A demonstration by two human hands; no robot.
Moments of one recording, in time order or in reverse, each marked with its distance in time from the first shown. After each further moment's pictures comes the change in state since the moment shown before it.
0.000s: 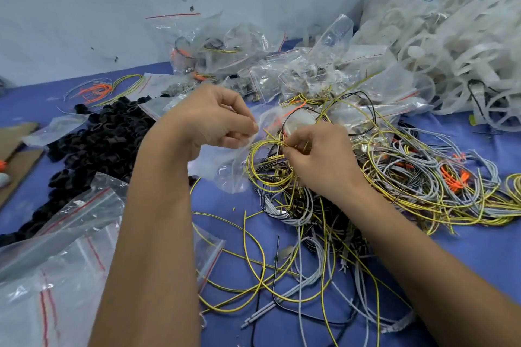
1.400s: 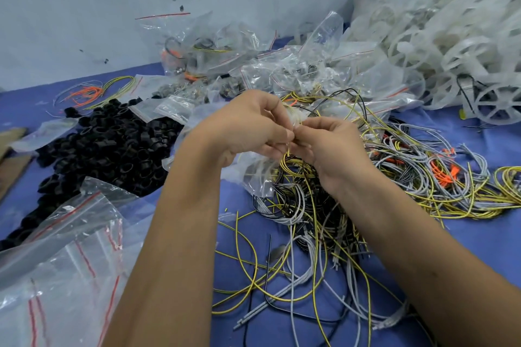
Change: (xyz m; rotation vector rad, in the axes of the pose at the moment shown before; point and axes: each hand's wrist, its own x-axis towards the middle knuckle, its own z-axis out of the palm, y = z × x) left_hand 0.002 0.019 0.051 0.065 -0.213 0.061; right_hand 0.005 -0.007 -0.012 1.030 0.099 0.615
